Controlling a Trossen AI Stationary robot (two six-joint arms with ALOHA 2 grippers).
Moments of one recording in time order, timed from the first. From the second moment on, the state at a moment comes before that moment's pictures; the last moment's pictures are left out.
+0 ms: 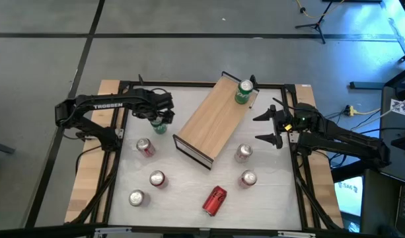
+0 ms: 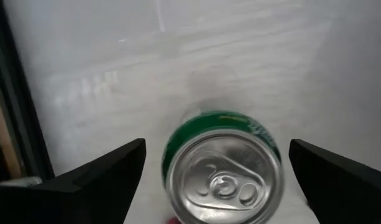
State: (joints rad) left arm 0.36 1.38 1.04 -1.09 -0.20 -1.02; right arm -0.37 0.44 0.38 -0.18 -0.44 0.04
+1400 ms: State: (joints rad) left arm 0.36 1.38 1.04 -1.06 -0.09 -0.19; right arm -0.37 0.44 0.38 -0.19 -0.44 0.05
